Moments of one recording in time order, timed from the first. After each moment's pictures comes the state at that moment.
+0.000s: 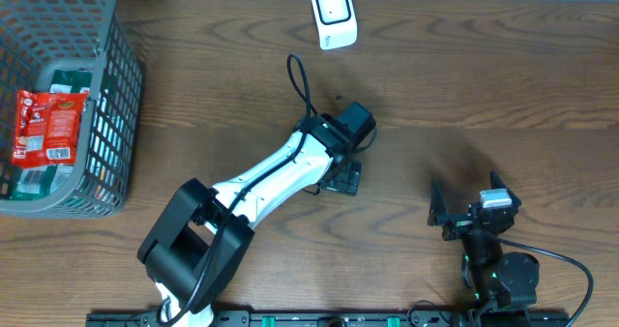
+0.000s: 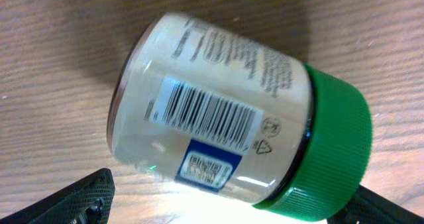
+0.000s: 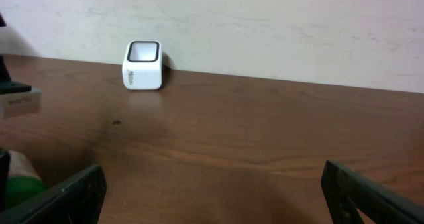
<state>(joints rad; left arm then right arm) -0.74 1.90 1.35 -0.93 -0.06 -0.51 0.08 0.01 0.01 -0.07 -0.05 -0.03</state>
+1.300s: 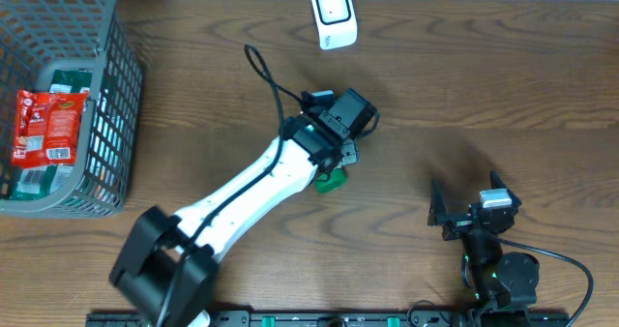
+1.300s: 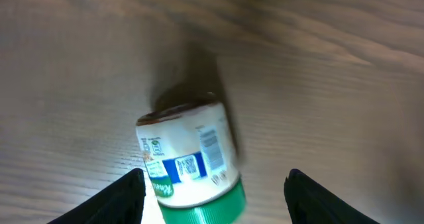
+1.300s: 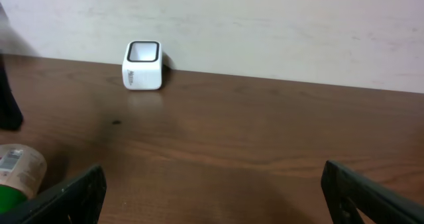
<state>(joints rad) -0.74 1.77 1.35 -0.79 -0.18 -0.89 0.08 0.01 0.01 -0.07 -0.05 -0.03</state>
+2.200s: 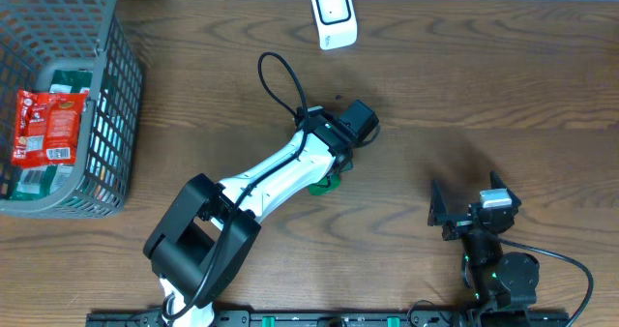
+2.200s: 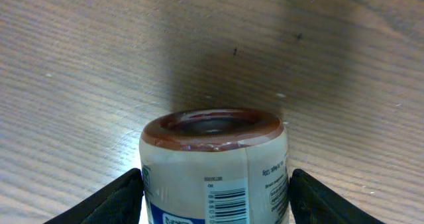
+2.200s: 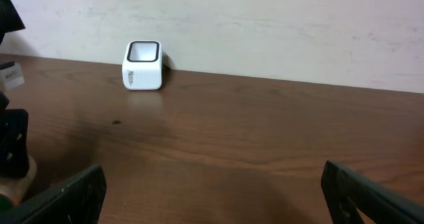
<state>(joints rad) -0.74 1.93 1.35 -0.82 -0.25 -1.00 0.08 0.01 0.01 -0.07 -0.05 -0.03</state>
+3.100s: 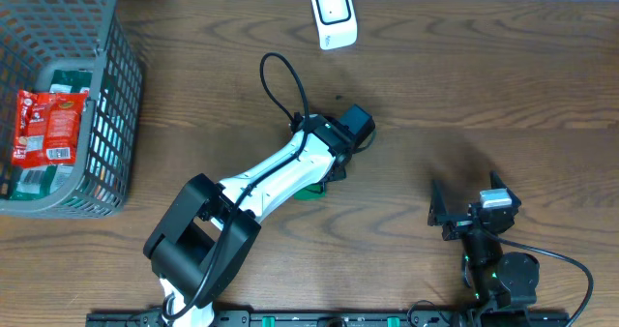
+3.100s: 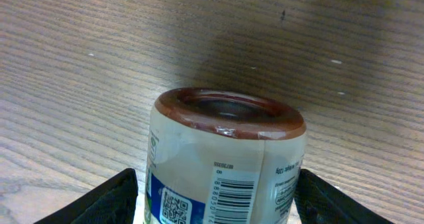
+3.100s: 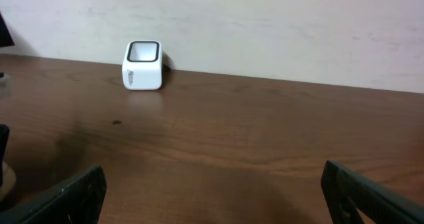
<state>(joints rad) -0.74 1.93 1.35 -0.94 -0.25 -0.95 0.08 0.01 0.01 -0.07 -0.05 -0.03</state>
